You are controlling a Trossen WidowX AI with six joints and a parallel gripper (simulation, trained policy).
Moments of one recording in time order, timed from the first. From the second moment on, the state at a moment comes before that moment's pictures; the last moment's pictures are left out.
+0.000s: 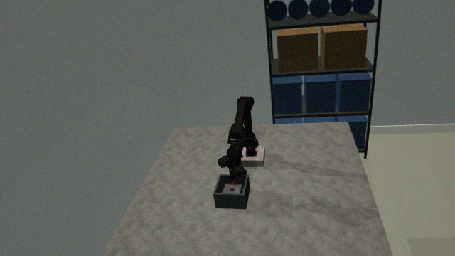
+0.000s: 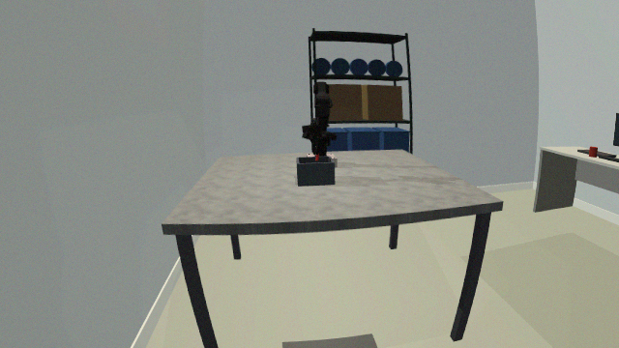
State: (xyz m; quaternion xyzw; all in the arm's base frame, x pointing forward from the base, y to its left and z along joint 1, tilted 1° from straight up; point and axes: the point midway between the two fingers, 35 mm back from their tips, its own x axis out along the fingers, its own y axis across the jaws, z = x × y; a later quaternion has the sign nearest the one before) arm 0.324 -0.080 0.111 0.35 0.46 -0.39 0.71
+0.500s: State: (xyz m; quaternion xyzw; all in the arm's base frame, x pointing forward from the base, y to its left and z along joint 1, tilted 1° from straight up) arm 0.336 -0.097 0.070 0.34 0.50 -0.39 0.69
